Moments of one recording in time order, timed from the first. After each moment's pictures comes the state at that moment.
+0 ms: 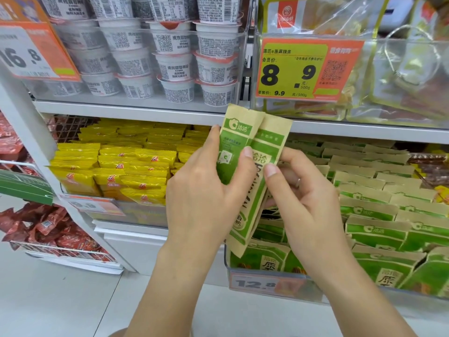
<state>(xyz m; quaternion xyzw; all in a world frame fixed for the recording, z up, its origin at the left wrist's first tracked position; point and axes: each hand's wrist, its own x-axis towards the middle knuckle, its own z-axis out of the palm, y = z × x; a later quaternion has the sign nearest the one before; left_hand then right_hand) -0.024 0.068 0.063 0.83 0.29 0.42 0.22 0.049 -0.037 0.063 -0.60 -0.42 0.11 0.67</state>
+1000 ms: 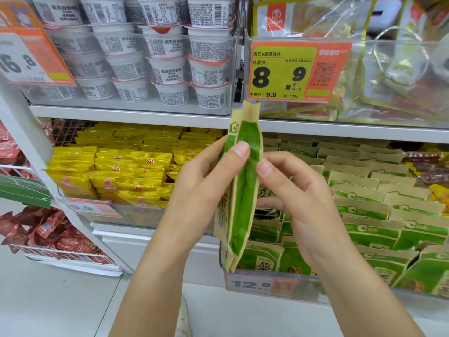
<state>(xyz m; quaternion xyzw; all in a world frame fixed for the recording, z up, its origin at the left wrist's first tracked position) -0.030 0.069 0.079 0.70 0.12 0.30 0.63 0.061 -0.039 0.070 -0.57 -0.35 0.25 0.70</state>
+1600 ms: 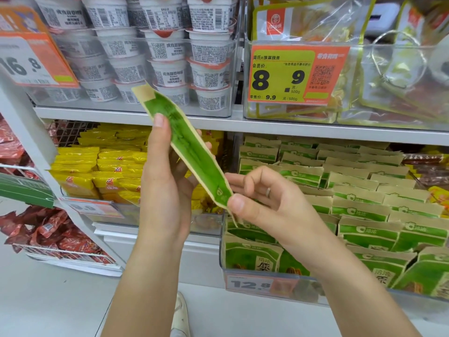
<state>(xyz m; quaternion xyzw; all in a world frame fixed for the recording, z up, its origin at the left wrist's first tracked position) -0.031 0.082 0.080 0.46 0.20 0.45 0.74 0.055 -0.038 0.066 -0.59 -0.39 0.33 0.63</state>
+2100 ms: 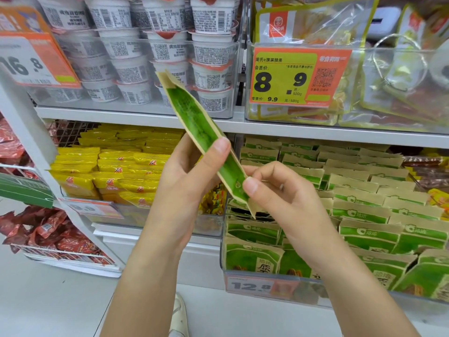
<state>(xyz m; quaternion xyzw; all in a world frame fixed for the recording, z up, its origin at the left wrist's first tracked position) -0.032 0.083 0.075 0.59 0.12 0.35 0.72 0.060 -0.040 0.067 -0.60 -0.38 0.26 0.65</state>
